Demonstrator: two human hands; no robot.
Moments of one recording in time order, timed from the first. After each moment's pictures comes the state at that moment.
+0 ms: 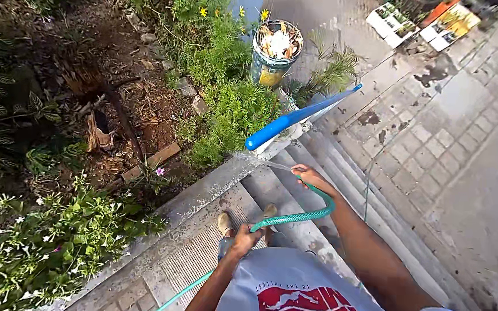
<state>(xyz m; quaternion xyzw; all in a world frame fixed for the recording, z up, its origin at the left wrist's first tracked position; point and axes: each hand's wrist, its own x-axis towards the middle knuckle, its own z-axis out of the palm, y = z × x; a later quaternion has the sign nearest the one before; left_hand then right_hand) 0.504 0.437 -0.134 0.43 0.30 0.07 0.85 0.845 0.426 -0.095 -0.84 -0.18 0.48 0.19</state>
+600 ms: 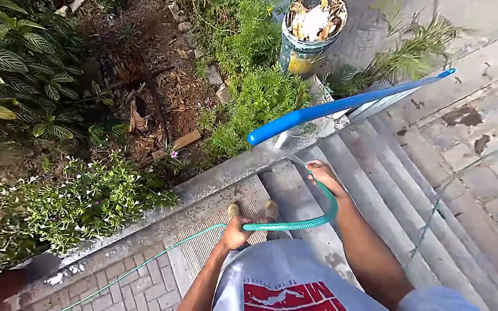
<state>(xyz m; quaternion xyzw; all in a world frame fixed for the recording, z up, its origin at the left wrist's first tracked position) 0.543 0.412 -0.088 0.64 0.35 0.09 0.67 0.917 0.410 -0.133 -0.82 -0.18 0.49 0.24</state>
